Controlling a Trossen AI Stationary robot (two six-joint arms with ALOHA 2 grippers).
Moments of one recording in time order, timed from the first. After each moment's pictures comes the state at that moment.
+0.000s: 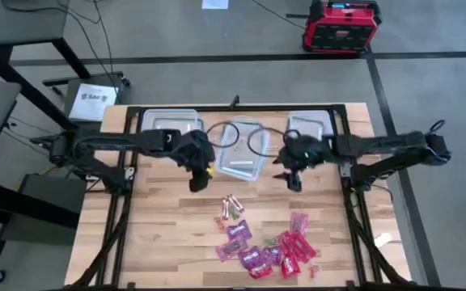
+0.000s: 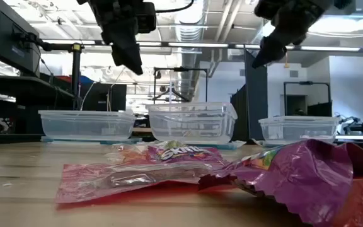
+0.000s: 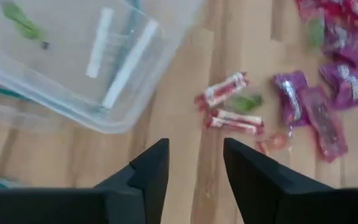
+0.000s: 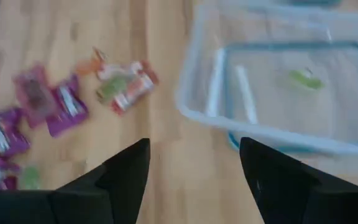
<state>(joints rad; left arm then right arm) 0.06 1.42 1.11 -0.56 0.13 -0.10 0.02 1.11 0.78 -0.34 0.01 0.09</state>
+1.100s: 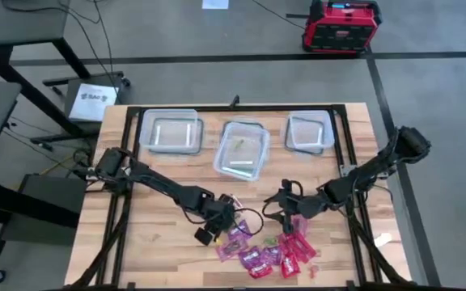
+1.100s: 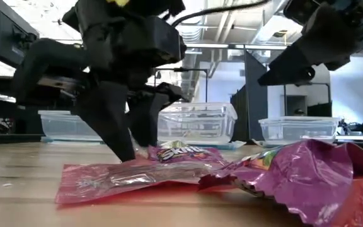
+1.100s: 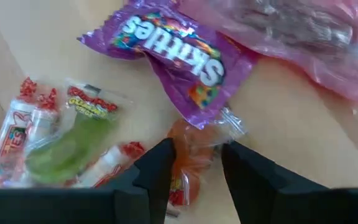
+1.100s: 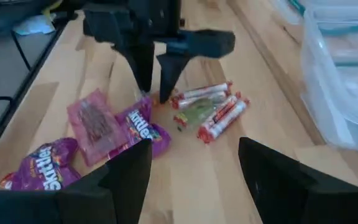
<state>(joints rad) -0.31 1.94 1.17 -0.35 0.04 0.27 0.50 1.39 0.53 0.34 0.45 0.37</state>
